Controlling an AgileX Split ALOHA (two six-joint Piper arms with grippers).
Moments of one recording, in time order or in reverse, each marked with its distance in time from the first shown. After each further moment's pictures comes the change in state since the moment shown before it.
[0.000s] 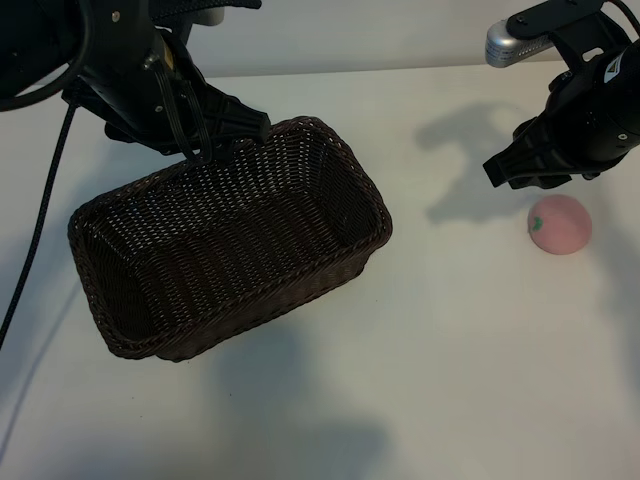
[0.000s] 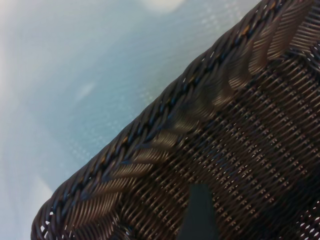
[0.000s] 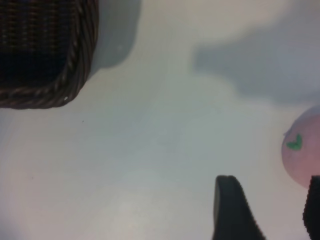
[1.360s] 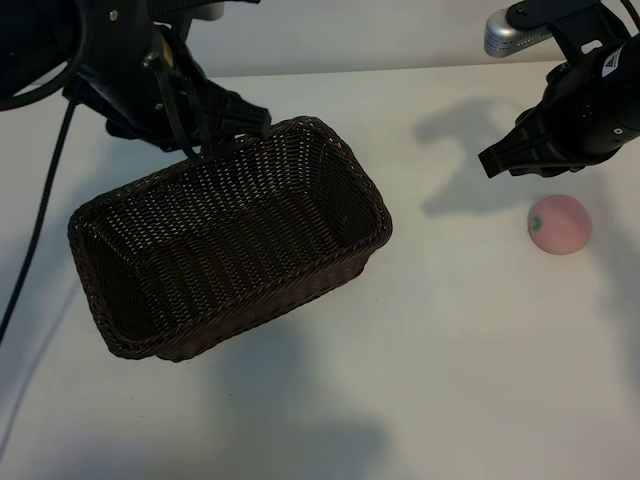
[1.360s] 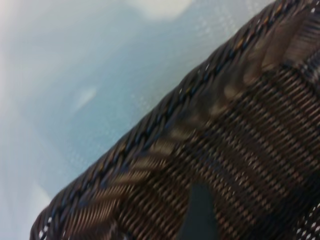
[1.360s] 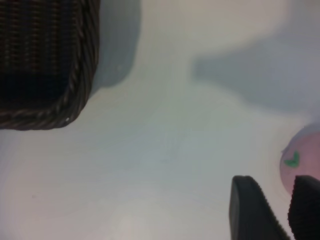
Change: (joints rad) left arm 0.000 -0.008 0.000 0.000 0.009 -0.007; right arm 0.000 0.000 0.000 0.012 -0.045 0.000
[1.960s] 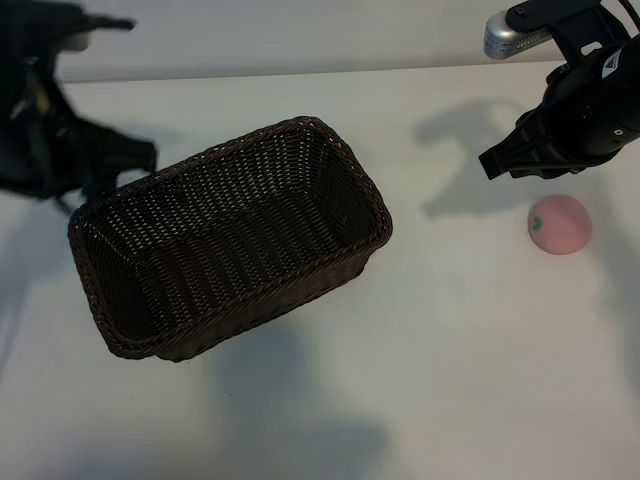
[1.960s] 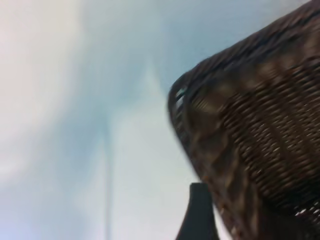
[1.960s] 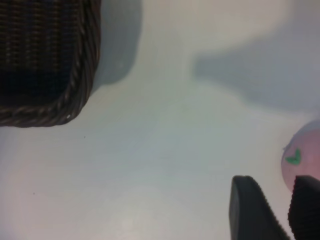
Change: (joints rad) left arm 0.044 -0.283 0.239 0.168 0.165 -0.247; right arm 0.000 0.001 0.000 -0.003 0.006 0.001
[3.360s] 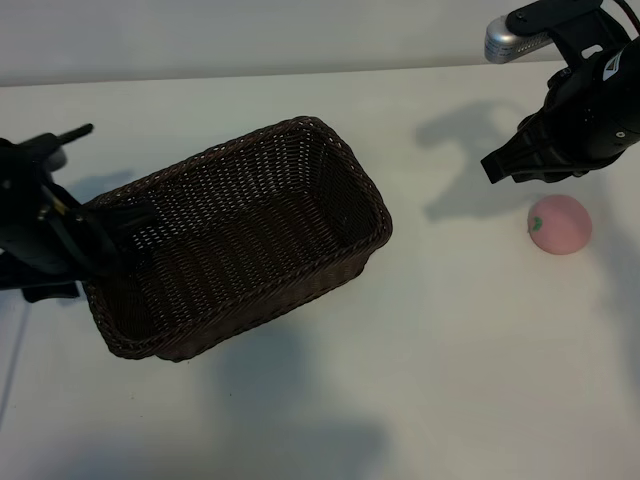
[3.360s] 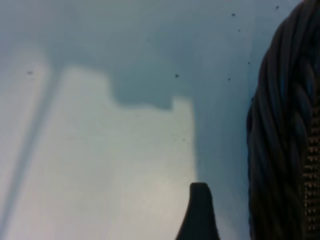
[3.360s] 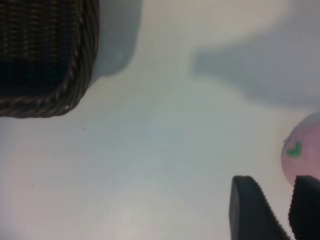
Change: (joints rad) left arm 0.248 0.168 0.355 -0.244 -0.531 -0.137; right arm 0.000 0.000 0.000 -0.004 0.020 0.000
